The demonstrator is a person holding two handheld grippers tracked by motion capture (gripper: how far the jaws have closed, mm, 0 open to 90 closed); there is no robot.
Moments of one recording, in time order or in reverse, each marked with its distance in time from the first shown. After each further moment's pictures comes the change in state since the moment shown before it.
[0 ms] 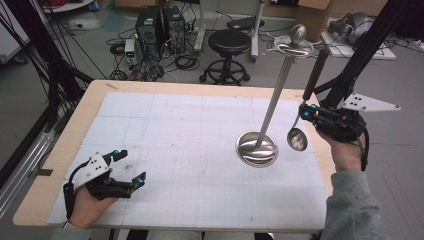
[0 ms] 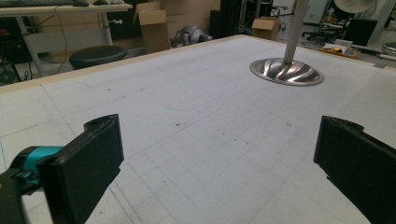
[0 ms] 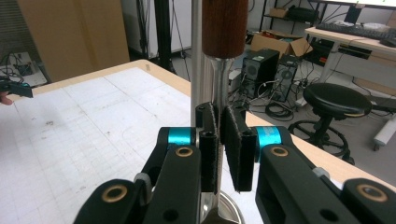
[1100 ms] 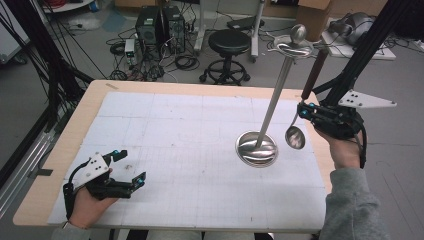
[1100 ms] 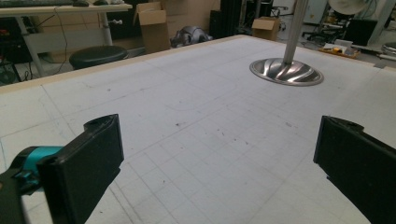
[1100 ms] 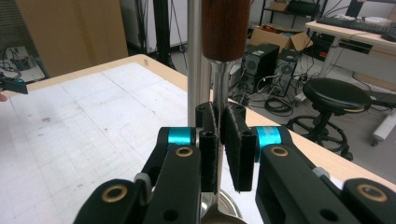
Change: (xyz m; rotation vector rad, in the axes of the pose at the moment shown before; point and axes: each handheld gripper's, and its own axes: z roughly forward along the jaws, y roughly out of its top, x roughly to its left) left arm -0.001 0.000 0.000 -0.003 0.001 -0.002; right arm -0.002 0.003 0.007 0.028 -0.002 -0.003
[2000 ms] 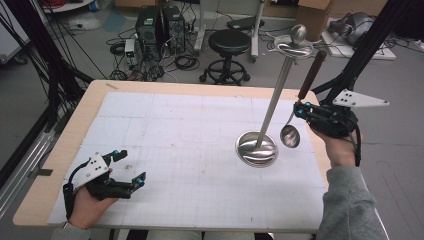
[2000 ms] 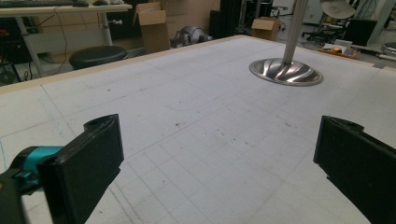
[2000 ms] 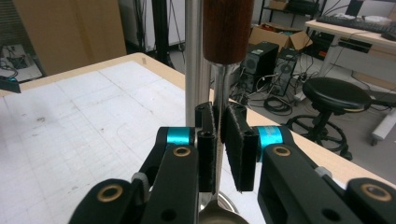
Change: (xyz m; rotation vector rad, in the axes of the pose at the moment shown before) left arm 0.000 0.000 -0.001 0.001 -0.001 0.001; right arm 0.001 -0.002 0.011 0.003 -0.007 -0.003
